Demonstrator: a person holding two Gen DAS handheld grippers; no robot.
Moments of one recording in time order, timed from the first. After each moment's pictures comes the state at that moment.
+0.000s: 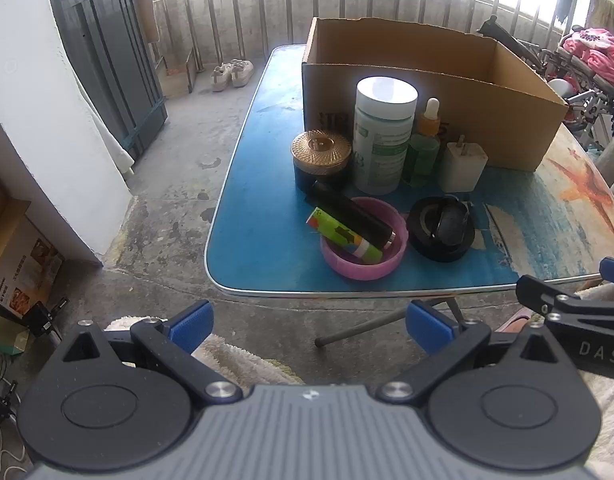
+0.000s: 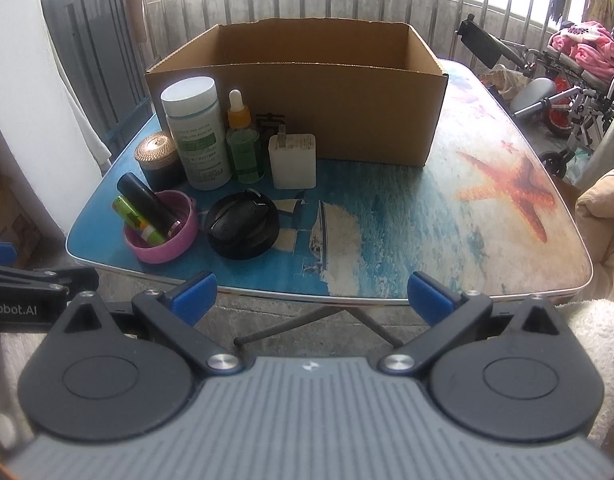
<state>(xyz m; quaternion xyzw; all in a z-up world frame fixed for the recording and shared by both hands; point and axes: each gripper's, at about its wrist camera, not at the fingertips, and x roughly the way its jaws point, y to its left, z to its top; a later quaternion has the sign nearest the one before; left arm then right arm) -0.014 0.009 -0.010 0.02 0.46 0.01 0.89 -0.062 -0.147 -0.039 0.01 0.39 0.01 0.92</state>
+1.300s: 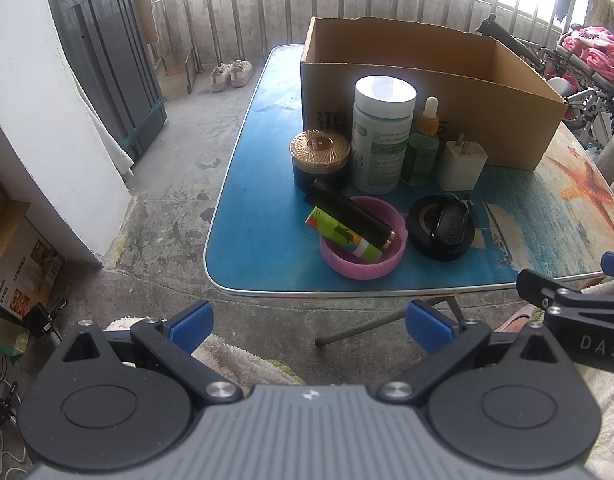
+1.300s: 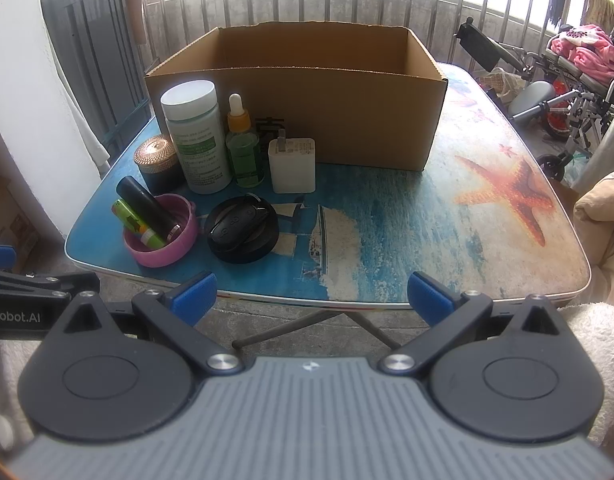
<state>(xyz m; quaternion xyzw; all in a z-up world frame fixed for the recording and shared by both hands) -0.013 0.008 -0.011 0.02 0.46 0.00 0.88 -0.060 -0.145 -0.036 0.00 0.39 0.01 0.92</state>
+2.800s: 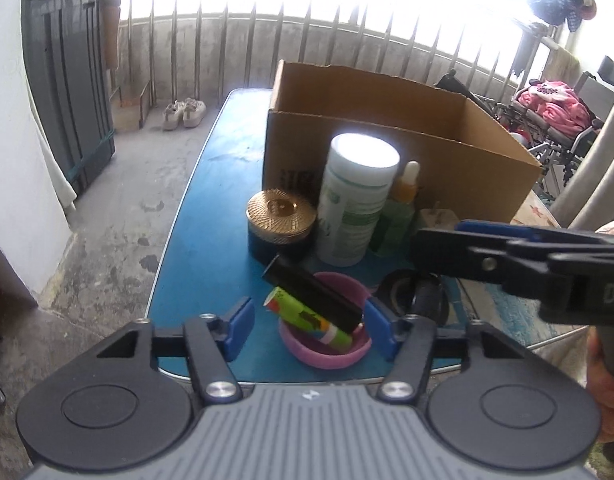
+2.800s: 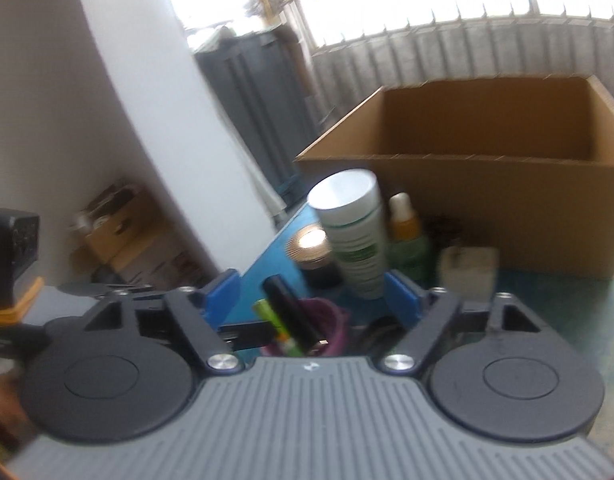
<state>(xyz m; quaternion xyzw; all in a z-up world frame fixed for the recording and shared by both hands) 0.031 0.023 -0.028 -0.04 0.40 -0.09 0.91 0.014 -0.143 -0.025 0.10 0.31 0.30 0.89</state>
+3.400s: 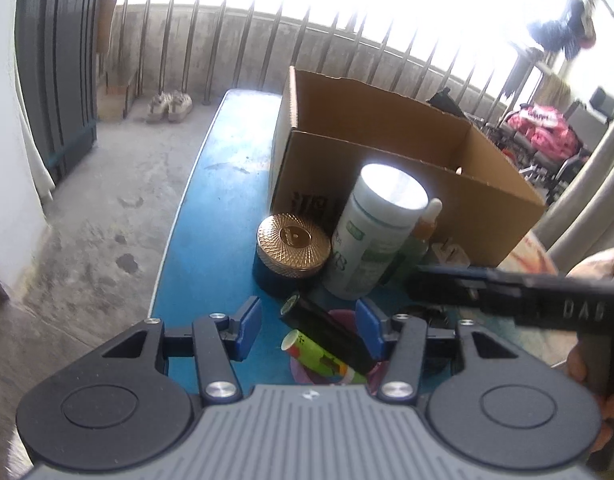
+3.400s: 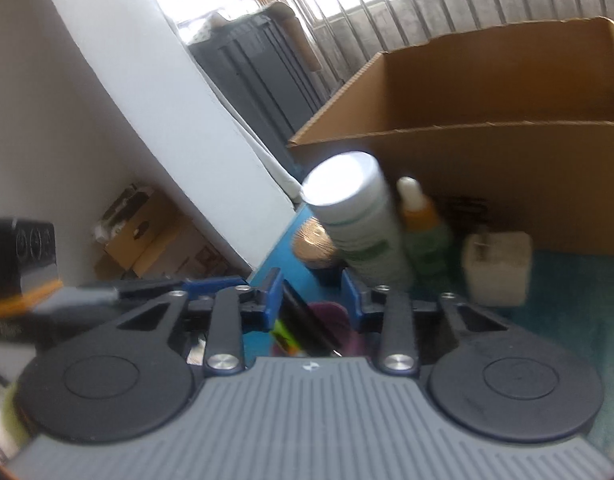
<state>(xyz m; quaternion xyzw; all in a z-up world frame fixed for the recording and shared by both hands) 0.068 0.053 -0.032 -0.09 0.40 -0.14 0.90 0.058 -0.137 -0.044 0.14 0.36 0.31 0.87</state>
